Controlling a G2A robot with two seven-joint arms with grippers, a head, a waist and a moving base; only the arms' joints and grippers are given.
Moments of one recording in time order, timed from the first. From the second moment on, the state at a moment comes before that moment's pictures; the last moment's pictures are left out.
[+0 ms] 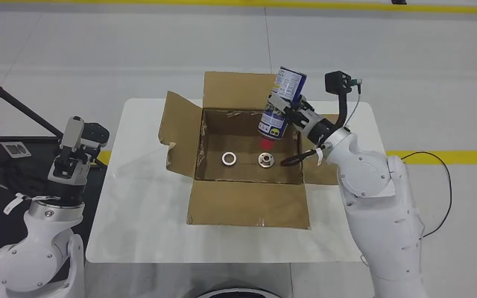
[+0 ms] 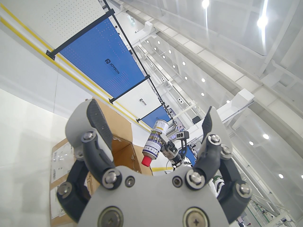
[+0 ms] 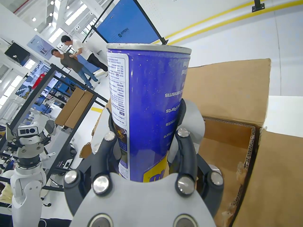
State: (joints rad) left arm 1.62 -1.36 -1.95 -2.21 -0.06 -0.19 -0.35; right arm -0.91 -1.33 1.30 -1.77 -0.52 0.07 0.64
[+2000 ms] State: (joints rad) left arm 1.62 -1.36 -1.95 -2.21 -0.06 -0.19 -0.35; right arm -0.65 -1.18 1.57 -1.01 -0.96 0.04 1.28
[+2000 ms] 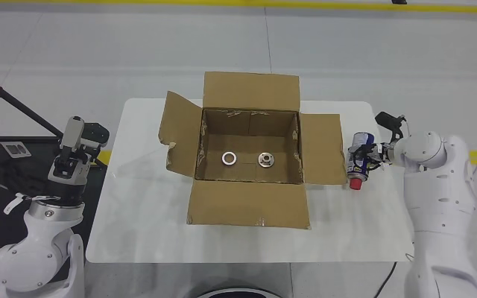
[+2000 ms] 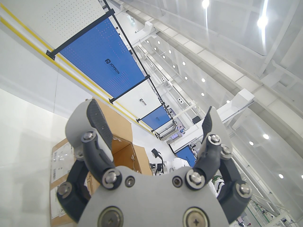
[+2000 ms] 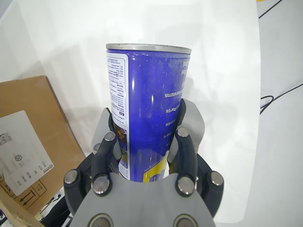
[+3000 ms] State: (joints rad) left arm 1.62 -1.36 -1.95 -2.21 -0.06 -0.19 -0.35; right arm -0.58 -1.18 1.43 -0.85 -0.92 0.06 1.22
